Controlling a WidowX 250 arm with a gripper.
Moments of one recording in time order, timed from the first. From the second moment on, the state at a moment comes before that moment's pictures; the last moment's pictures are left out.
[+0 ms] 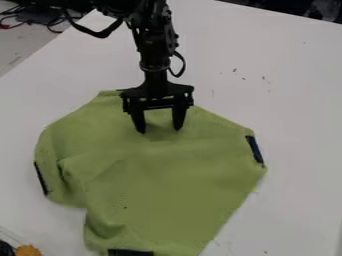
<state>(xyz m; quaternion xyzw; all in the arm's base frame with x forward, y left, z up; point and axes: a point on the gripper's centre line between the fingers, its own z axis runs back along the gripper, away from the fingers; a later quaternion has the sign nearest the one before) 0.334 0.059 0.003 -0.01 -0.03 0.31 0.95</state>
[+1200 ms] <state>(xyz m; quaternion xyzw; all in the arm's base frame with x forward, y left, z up) 0.431 0.096 -0.001 -0.01 -0.04 0.32 0.95</state>
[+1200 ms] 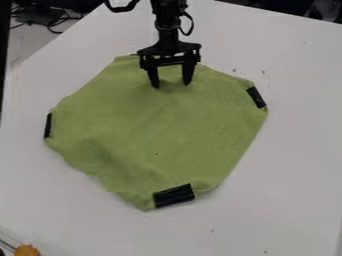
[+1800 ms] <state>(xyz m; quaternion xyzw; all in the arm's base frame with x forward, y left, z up) 0.450 0.101 -0.002 -0.01 -0.04 0.32 0.95</state>
